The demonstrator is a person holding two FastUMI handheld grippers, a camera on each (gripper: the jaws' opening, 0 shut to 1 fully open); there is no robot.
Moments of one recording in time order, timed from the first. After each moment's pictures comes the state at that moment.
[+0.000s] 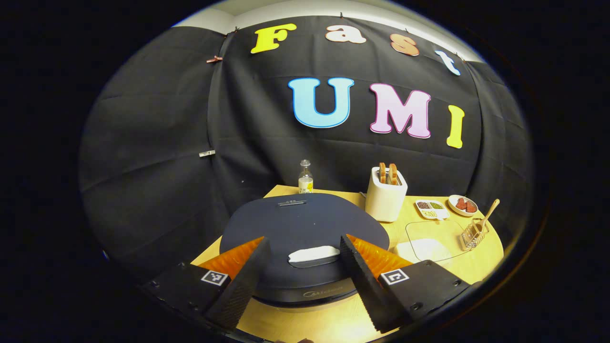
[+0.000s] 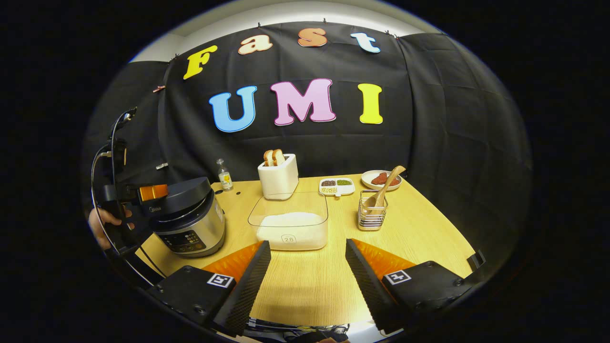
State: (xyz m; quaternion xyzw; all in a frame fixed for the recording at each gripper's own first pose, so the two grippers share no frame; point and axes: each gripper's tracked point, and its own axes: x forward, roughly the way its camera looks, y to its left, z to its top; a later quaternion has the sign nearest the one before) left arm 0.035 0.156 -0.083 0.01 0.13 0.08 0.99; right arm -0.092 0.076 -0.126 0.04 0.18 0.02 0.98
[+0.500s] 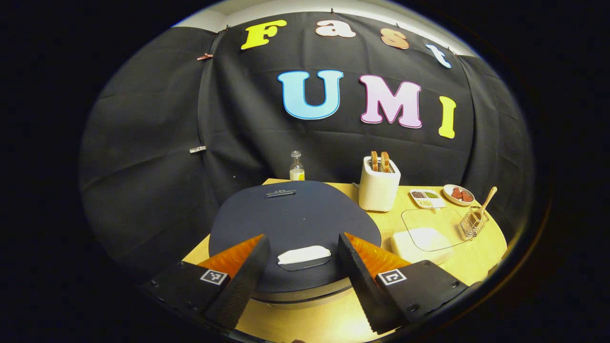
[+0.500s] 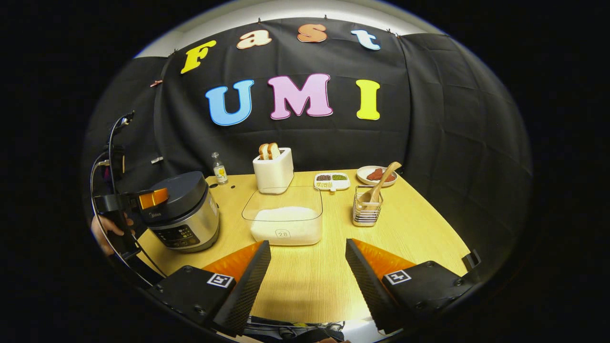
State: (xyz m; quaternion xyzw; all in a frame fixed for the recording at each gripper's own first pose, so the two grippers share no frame) left arm 0.038 0.148 -0.107 0.02 0.14 0.07 0.99; right arm -0.093 0.070 -0.137 0.03 0.19 0.01 0.98
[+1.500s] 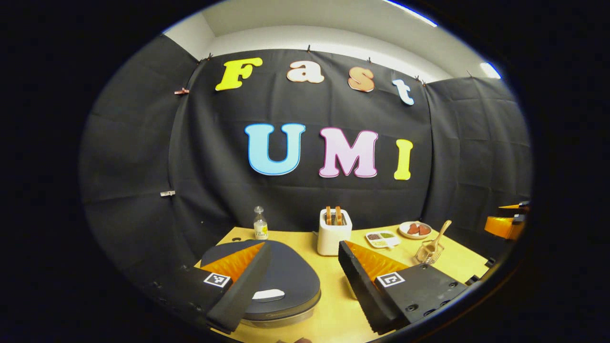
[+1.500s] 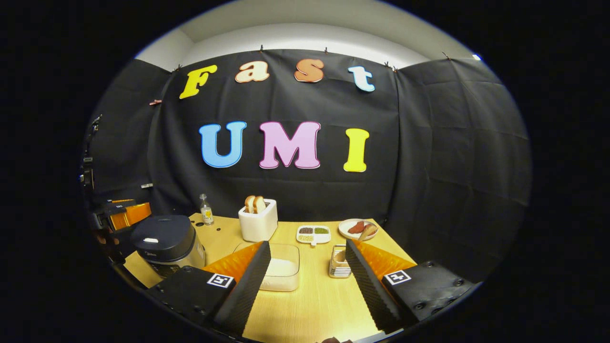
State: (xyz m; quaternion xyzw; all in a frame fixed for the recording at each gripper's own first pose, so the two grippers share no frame) left arm -0.004 0.076 0.021 0.03 -0.01 -0.05 1.00; right arm -0.062 0.026 -0.001 -0.01 0.05 -0.02 1.00
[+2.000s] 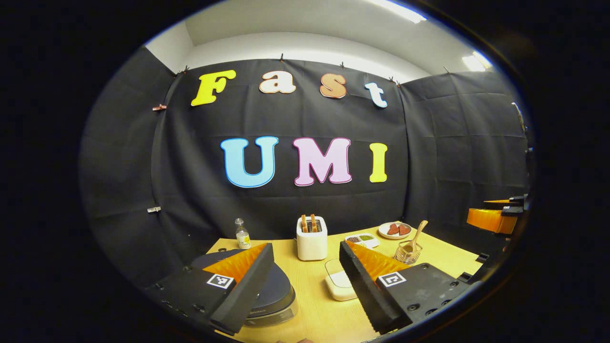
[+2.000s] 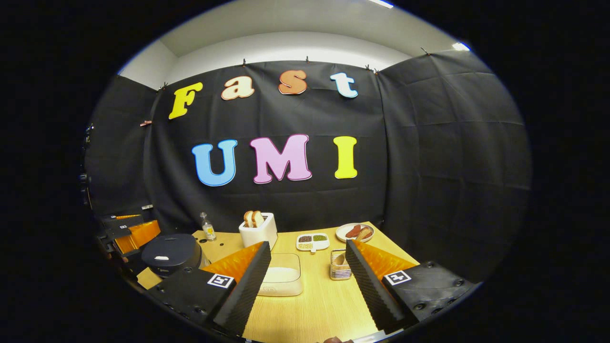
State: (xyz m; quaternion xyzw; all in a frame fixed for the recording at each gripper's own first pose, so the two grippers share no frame) left arm -0.035 0.025 0.029 0.06 -0.02 -0.10 0.99; right arm -0.085 0.015 0.014 0.04 0.02 -0.05 1.00
